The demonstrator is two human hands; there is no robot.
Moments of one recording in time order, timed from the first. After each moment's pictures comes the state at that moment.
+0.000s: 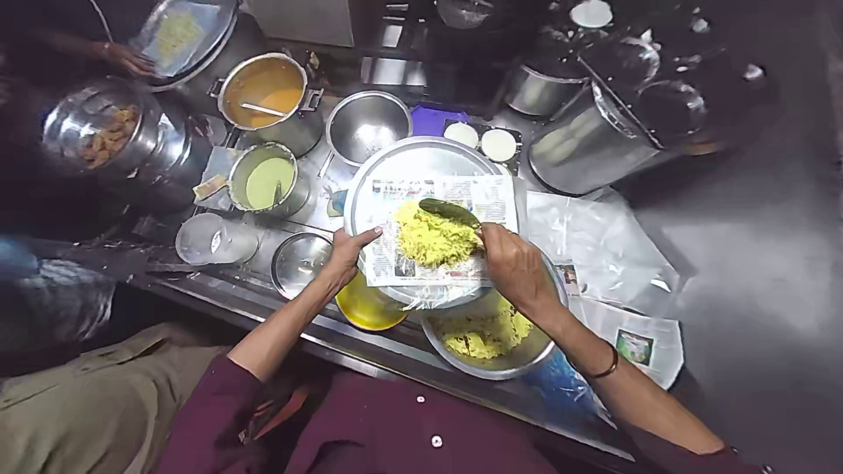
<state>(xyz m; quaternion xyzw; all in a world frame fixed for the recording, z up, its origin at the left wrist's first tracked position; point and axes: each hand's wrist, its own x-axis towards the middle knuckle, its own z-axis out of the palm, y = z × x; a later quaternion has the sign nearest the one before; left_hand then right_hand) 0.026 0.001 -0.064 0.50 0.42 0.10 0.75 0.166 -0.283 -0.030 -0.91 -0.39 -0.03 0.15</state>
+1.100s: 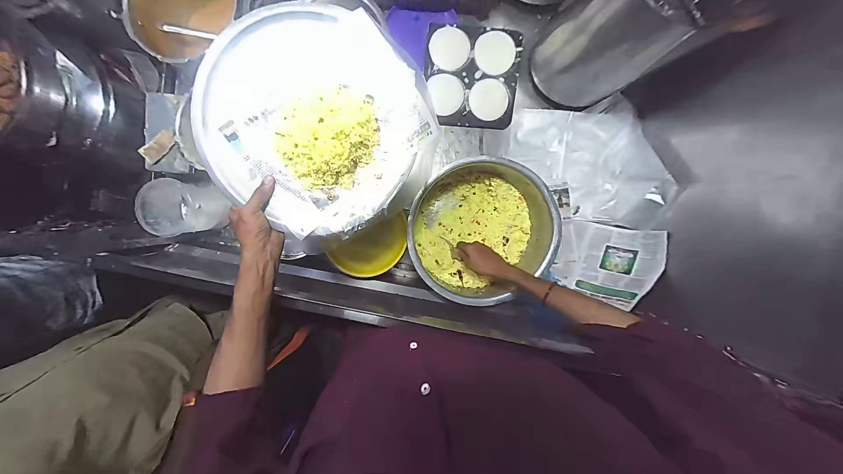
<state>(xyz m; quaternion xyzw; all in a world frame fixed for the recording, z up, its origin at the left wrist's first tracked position) -0.040 0.061 -0.032 0.49 0.47 0.30 0.66 0.086 -0.386 -0.241 -0.80 -0.28 0.52 0.08</state>
